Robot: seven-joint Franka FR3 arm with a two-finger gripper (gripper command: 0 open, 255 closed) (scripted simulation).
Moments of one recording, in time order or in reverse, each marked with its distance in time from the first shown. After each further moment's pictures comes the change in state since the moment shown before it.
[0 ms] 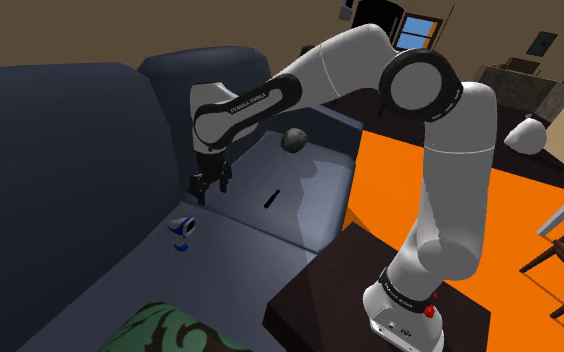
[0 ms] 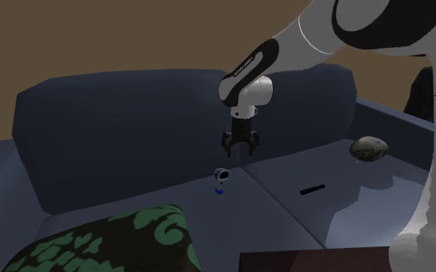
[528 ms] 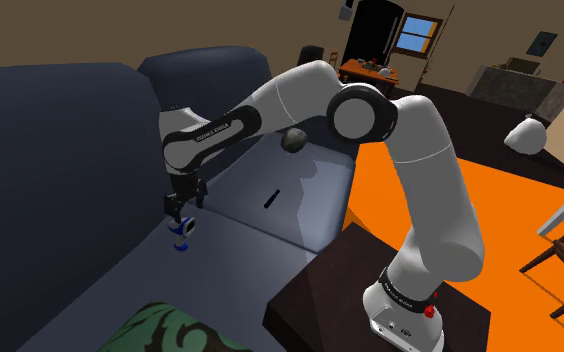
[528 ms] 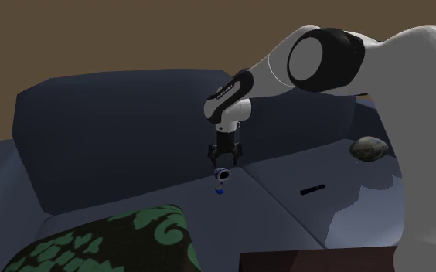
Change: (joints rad) arm 0.078 0.326 -0.005 0.322 -0.057 -0.025 0.023
